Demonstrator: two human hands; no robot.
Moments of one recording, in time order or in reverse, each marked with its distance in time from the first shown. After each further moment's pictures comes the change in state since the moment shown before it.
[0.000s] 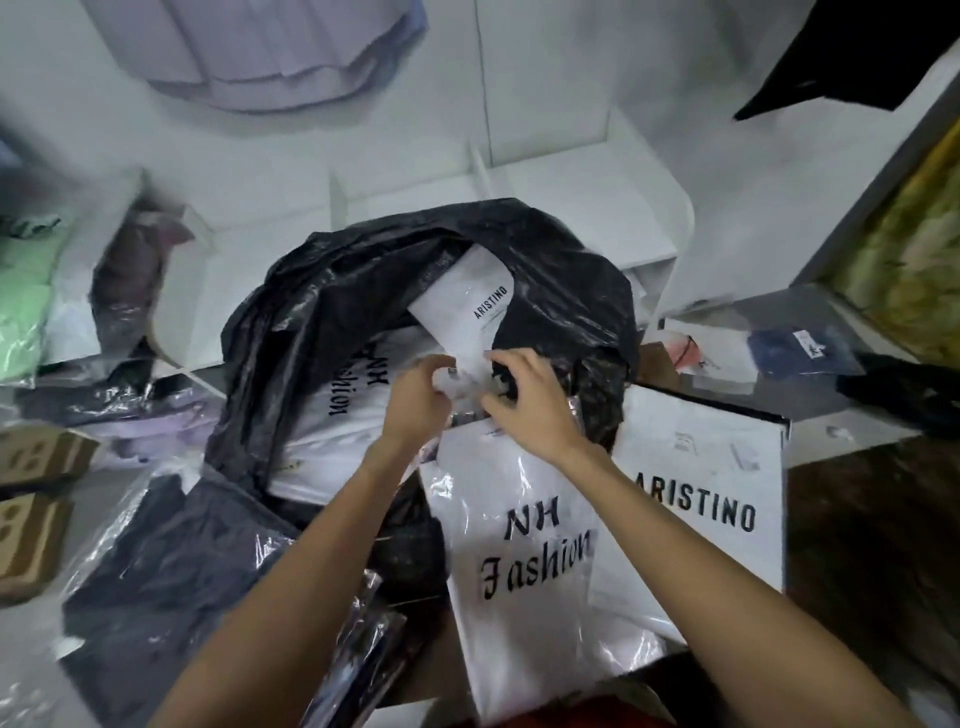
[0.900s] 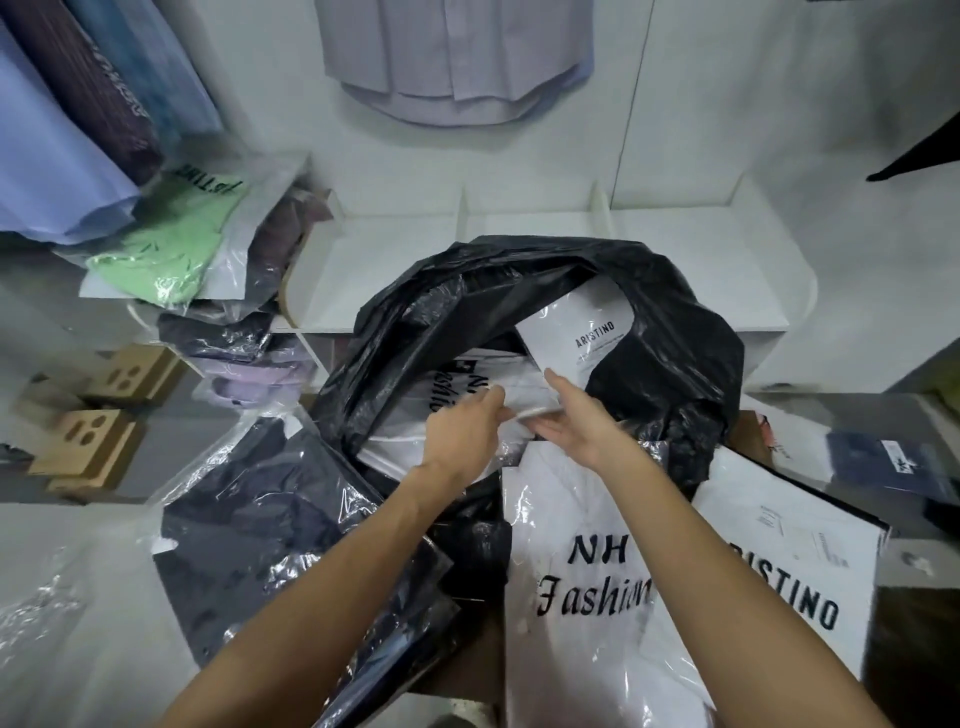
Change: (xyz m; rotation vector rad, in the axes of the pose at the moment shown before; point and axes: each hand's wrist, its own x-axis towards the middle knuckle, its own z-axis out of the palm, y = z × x) left_hand -0.050 -0.034 -0.037 0.517 0.140 0.106; right_hand 0.045 -0.039 0.045 1.067 -0.242 0.788
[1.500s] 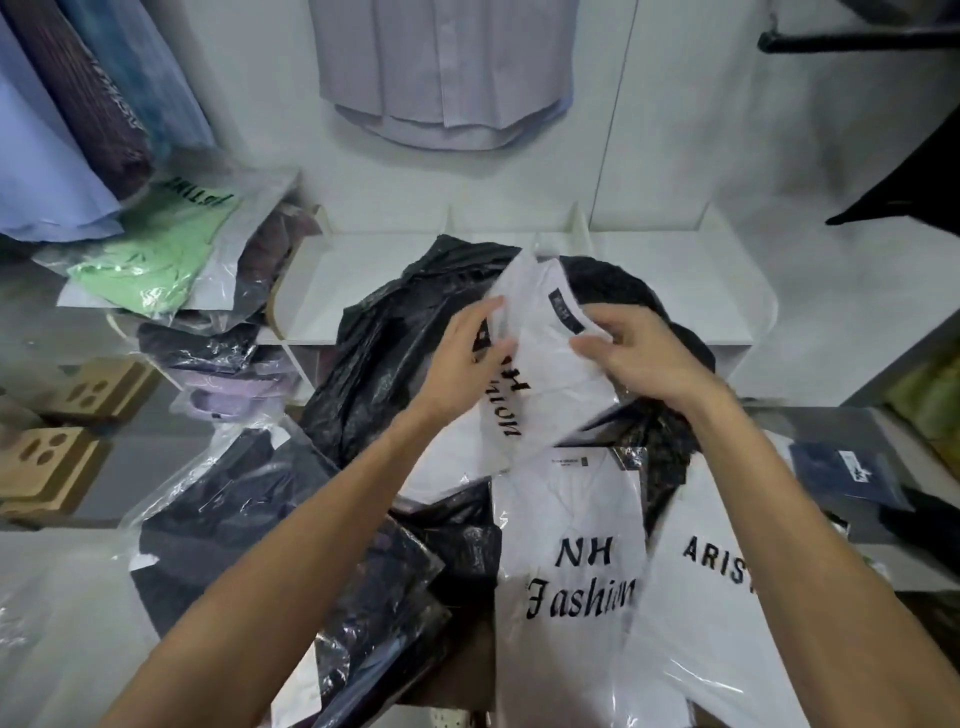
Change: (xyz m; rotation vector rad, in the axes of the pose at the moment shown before) left_hand 0.041 0.002 -0.070 -0.788 0.165 0.084; right_hand -0.116 -0.113 0.005 -1.079 -0.077 -0.785
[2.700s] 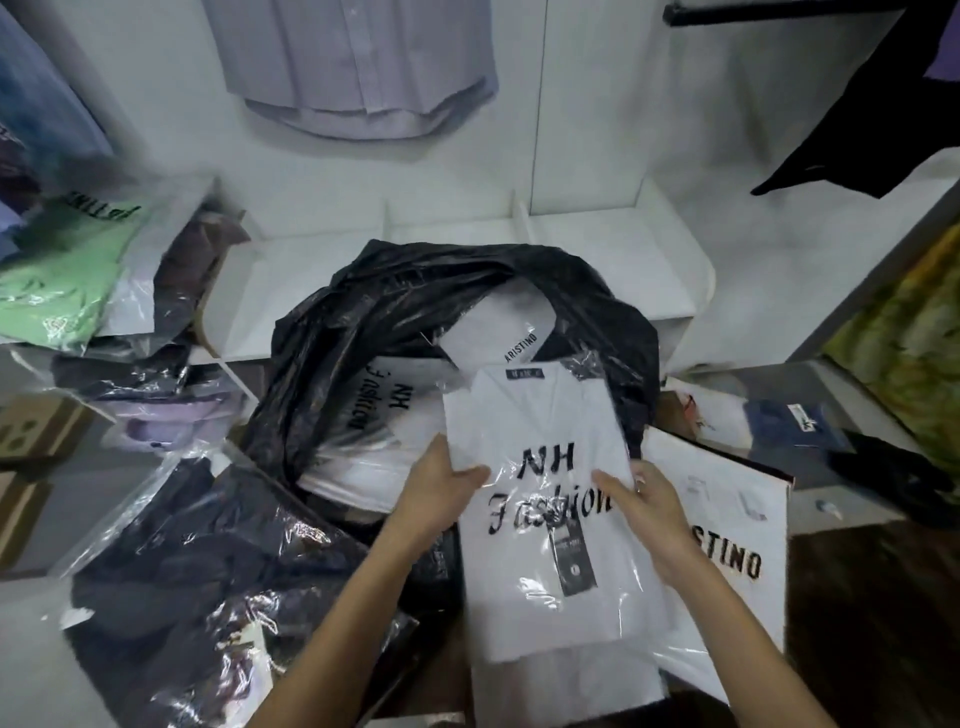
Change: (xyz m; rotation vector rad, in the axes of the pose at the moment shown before) left_hand -0.103 0.015 0.044 -0.116 -0.265 -0.546; right_hand -0.150 0.126 0.061 0.474 0.393 0.658
